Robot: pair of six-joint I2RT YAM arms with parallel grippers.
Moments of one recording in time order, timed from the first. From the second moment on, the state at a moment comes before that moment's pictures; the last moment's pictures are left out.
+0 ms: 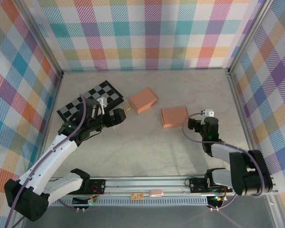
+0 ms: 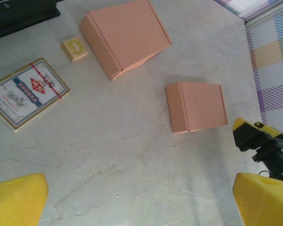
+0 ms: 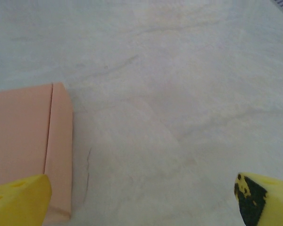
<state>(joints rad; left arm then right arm) -0.43 0.99 0.91 -0.60 0.17 -0.68 0.10 1.27 0.27 0.52 0.13 0.09</state>
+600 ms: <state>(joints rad) -0.43 0.97 0.90 -0.71 -0.18 -0.64 0.02 1.52 0.37 0.78 0.05 0.09</state>
